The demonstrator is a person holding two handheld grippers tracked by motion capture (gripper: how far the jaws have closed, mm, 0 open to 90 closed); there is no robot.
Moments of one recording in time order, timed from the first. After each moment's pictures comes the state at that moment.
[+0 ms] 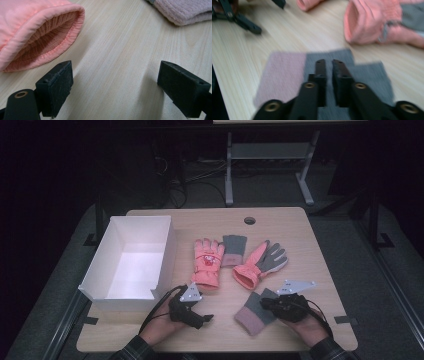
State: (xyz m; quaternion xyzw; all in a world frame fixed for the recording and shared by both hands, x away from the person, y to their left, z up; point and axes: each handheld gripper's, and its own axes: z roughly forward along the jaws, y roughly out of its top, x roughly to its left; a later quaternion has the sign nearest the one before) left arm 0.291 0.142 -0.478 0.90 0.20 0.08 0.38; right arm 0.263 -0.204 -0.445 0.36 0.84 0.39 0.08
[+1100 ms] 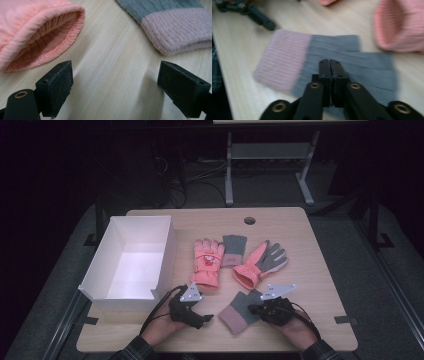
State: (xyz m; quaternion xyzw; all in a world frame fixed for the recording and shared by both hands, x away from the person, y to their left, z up) left arm 0.291 0.141 -0.478 0.90 0.21 0.09 0.38; right arm 0.264 -0.169 -0.453 0.33 0.86 0.39 0.07
